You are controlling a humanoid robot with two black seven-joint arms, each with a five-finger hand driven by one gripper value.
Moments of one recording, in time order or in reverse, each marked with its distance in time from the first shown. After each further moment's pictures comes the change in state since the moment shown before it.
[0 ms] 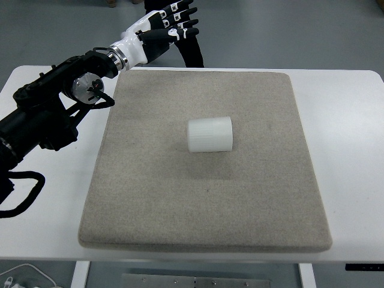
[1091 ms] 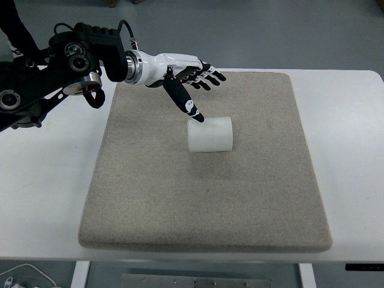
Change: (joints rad) left arm -0.082 0.238 0.155 -0.643 0.508 -0.001 0.555; right arm 0.000 0.000 0.000 0.000 0.000 -0.001 0.000
